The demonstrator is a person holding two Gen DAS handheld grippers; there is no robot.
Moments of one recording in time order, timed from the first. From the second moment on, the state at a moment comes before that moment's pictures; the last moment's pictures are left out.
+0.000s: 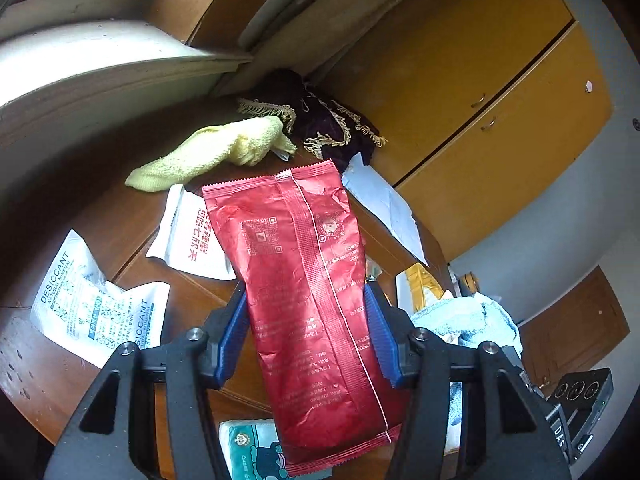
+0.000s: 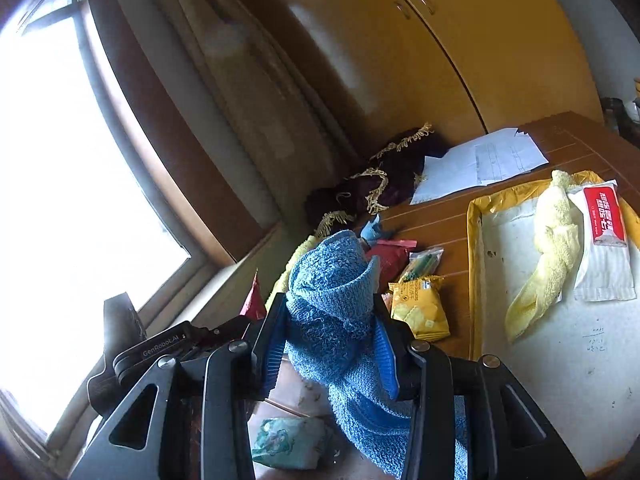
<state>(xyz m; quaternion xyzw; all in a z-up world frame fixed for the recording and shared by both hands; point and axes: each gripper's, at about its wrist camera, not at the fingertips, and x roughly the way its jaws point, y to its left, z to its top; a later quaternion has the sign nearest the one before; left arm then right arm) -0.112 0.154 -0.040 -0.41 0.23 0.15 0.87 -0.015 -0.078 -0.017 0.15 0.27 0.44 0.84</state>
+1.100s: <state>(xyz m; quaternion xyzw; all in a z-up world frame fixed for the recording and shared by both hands) 0.060 0.015 -0.003 -0.33 0.36 -0.08 0.87 0.048 -0.201 -0.036 0.18 0.31 0.25 0.90</state>
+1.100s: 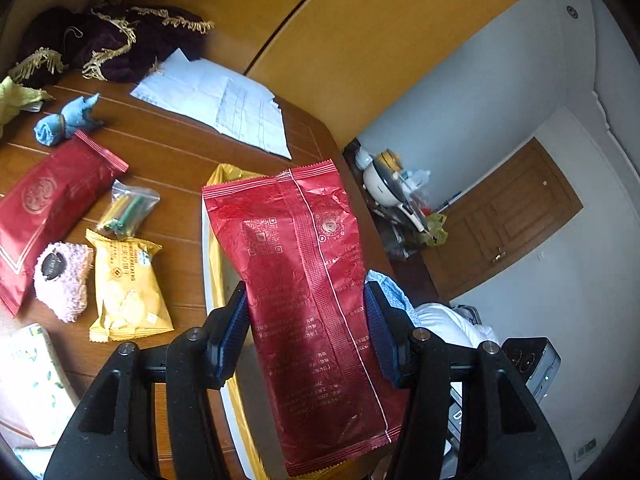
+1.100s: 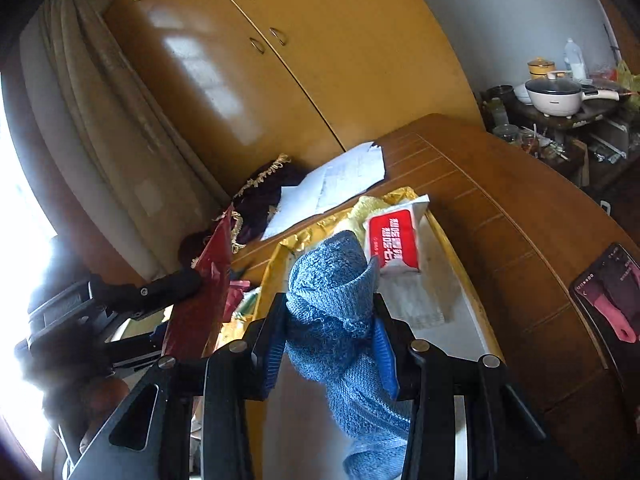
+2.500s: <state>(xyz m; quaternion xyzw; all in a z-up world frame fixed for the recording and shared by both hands) -0.001 0.028 -0.009 -0.23 0.31 -0.01 0.92 0.134 -0.306 -0.041 -0.09 0.34 0.07 0.93</state>
